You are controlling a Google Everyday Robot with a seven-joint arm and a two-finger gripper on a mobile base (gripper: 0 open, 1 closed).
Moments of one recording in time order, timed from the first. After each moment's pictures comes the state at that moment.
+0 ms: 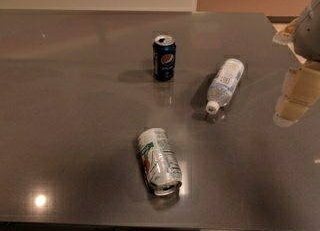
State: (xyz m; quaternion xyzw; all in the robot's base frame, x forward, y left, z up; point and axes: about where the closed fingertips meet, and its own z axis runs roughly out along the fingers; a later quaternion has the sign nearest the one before) arm 0.438 -0.217 0.976 -0.60 0.78 -0.03 0.16
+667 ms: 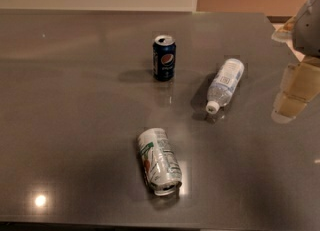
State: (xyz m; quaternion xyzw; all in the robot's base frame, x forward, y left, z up) arm 0.441 -0.215 0.980 -0.60 0.78 -0.03 0.16
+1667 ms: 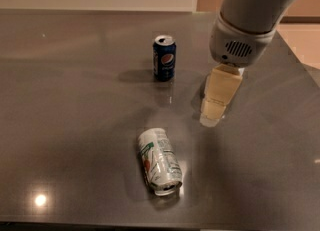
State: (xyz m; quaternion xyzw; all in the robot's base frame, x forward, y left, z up) arm 0.453 -0.117 0.947 -0.59 0.80 -0.01 0.09
